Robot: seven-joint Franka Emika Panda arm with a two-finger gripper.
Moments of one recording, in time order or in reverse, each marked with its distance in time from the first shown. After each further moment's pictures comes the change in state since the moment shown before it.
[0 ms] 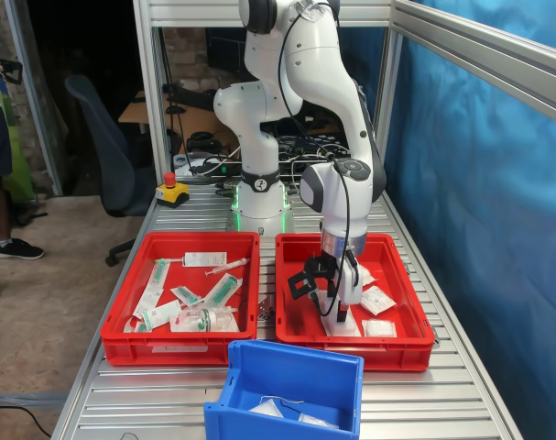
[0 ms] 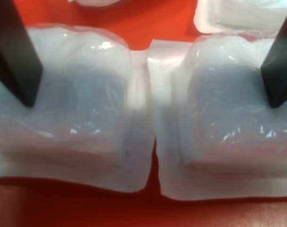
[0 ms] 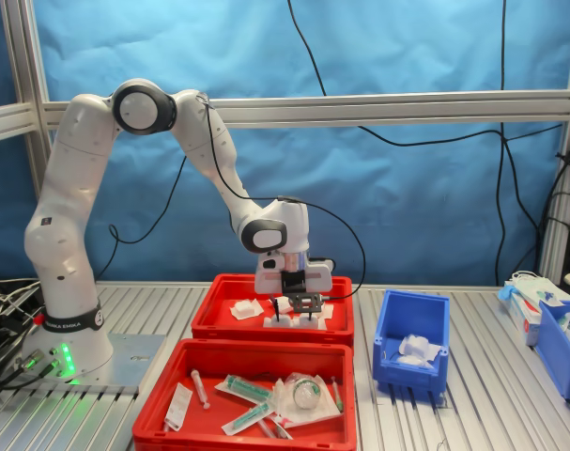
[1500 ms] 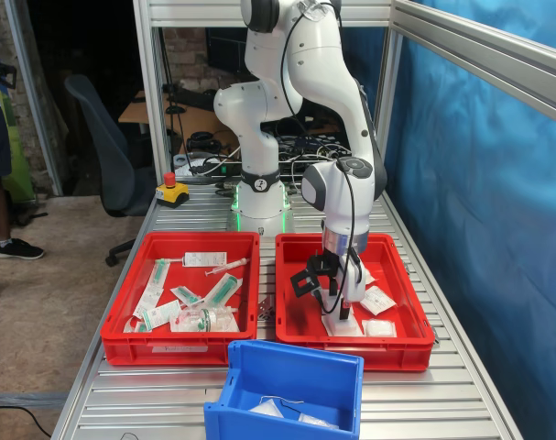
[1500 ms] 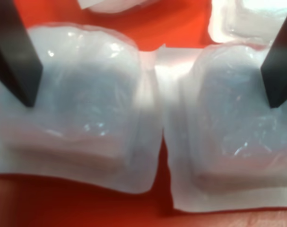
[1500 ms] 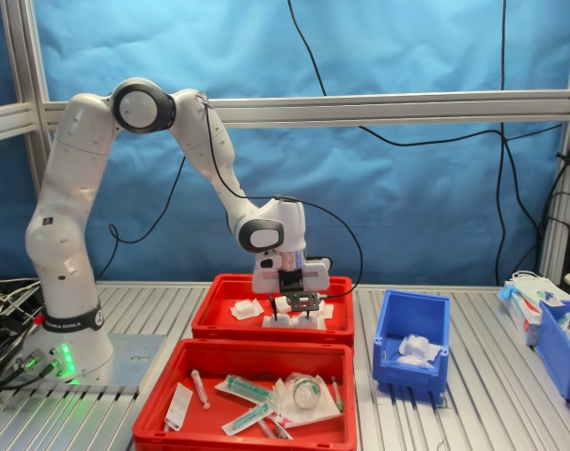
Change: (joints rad) arm 0.026 -0.012 -0.012 -0.026 0.000 0.025 0.000
